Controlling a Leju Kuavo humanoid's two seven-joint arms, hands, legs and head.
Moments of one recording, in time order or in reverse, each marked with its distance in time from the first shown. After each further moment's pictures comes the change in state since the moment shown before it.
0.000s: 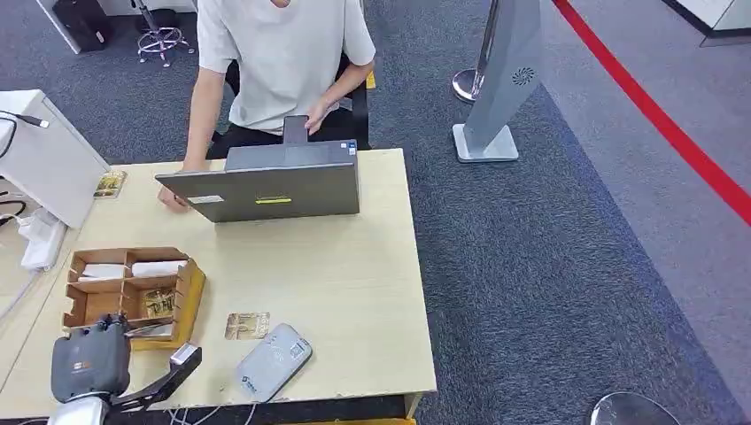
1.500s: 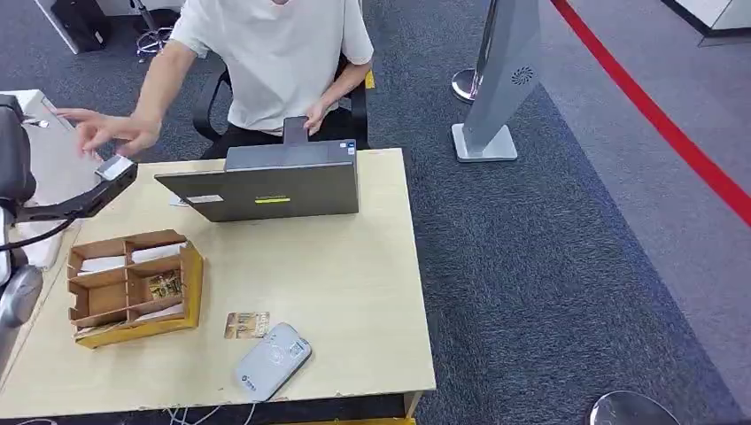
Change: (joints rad) left arm -0.739 0.192 -0.202 -0.090 0.000 -0.324 -0.021; right arm -0.252 0.000 -0.357 0.357 0.419 0.072 -0.298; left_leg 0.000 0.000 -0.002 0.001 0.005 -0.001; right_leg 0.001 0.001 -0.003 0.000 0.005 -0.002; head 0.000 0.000
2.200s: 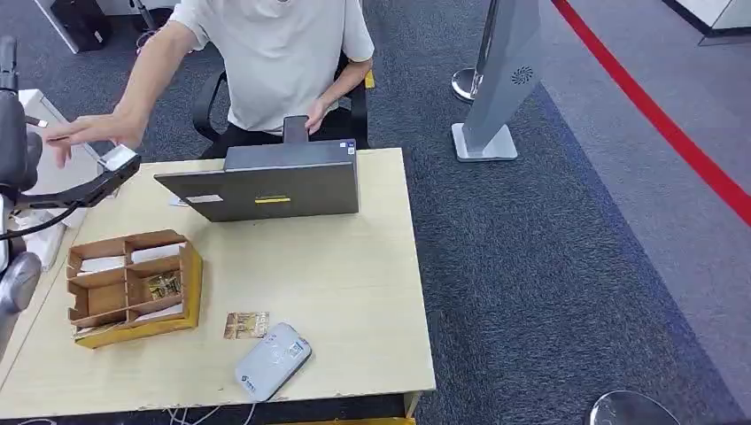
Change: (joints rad) left arm -0.034 -0.001 -0.016 0.028 0.000 0.026 -0.030; right arm -0.103 -0.011 -0.268 0.130 0.216 0.012 -0.080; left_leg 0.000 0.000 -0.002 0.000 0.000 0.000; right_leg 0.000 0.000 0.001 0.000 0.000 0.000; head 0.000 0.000
